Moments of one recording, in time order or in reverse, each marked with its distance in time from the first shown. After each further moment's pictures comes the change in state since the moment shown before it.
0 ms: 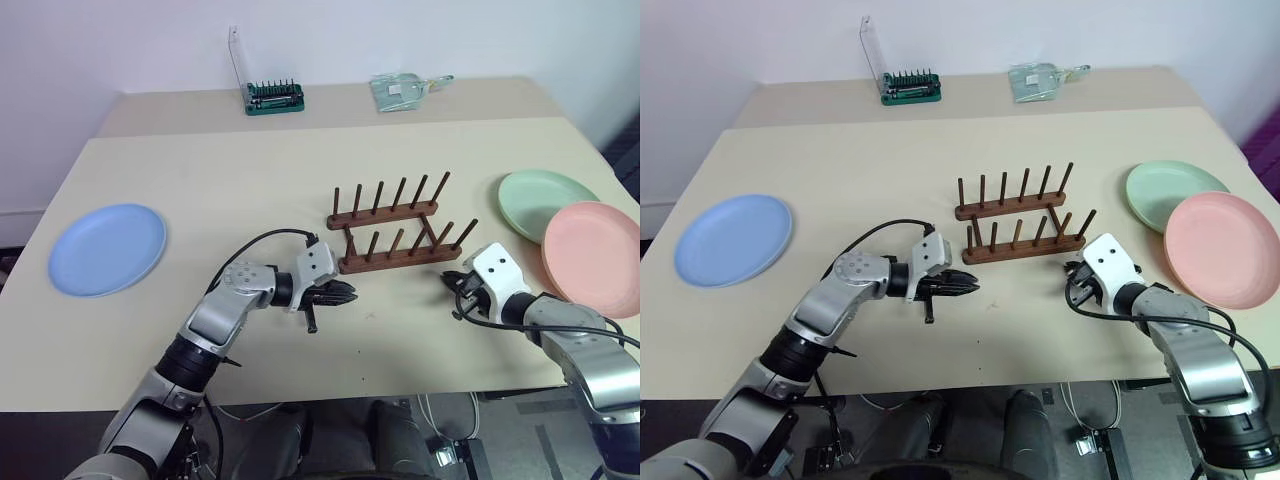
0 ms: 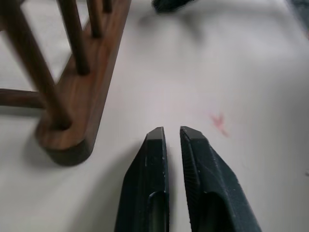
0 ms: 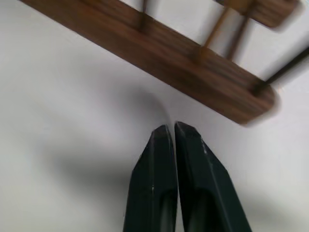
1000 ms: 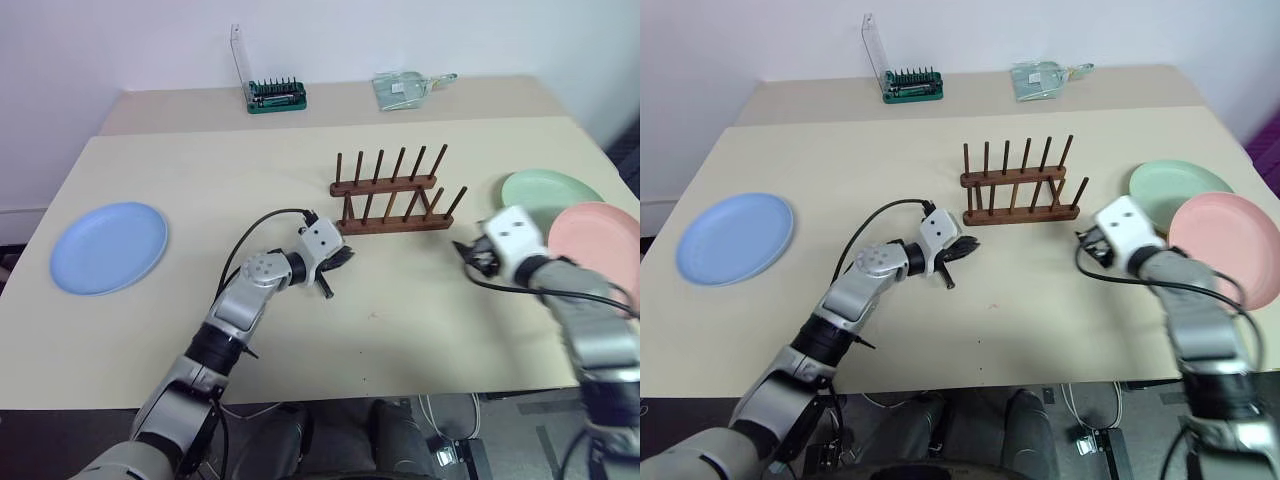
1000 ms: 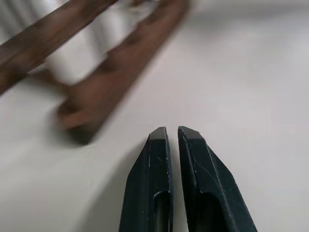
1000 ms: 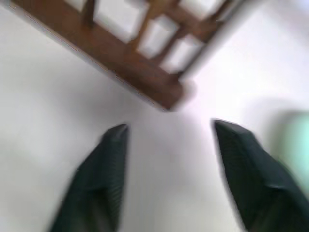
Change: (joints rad) left arm -0.037 -0.108 0.054 0.107 -0.012 -0.190 0.157; right arm -0.008 -0.042 -0.257 -0.115 -0.080 -0.015 0.020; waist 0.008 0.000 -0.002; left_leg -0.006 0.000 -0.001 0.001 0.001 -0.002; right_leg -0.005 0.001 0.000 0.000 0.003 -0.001
